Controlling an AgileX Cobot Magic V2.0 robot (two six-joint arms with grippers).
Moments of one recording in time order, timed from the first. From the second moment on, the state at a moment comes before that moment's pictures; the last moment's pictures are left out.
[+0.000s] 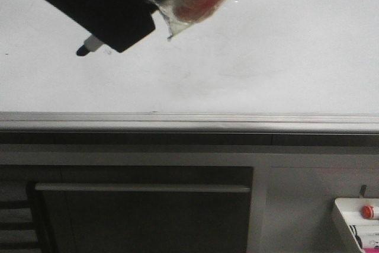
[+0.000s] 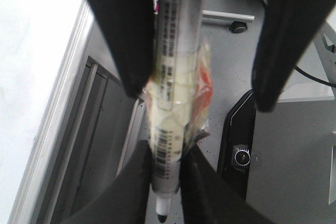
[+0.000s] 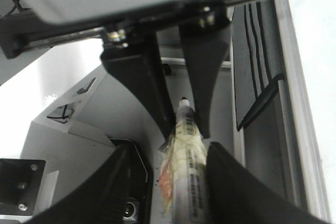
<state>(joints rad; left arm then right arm) -1.03 1.19 -1.08 -0.12 0.88 0.47 0.58 1.19 -1.08 0.80 1.06 -1.29</state>
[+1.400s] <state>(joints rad) -1.03 1.20 -1.08 -0.11 0.87 0.54 0.61 1.19 -1.08 0.71 1.00 -1.30</state>
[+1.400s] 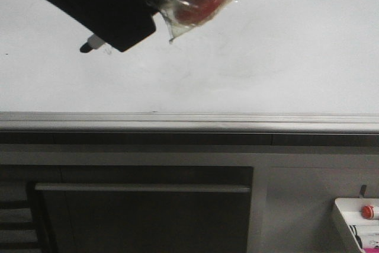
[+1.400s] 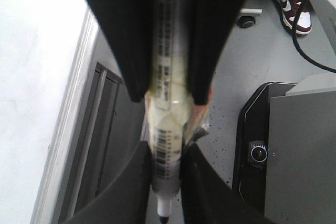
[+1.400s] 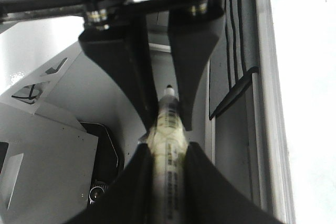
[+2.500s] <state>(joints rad) -0.81 0.73 -0.88 0.11 0.84 0.04 0.61 0.85 -0.97 -0.02 0.94 -0.04</state>
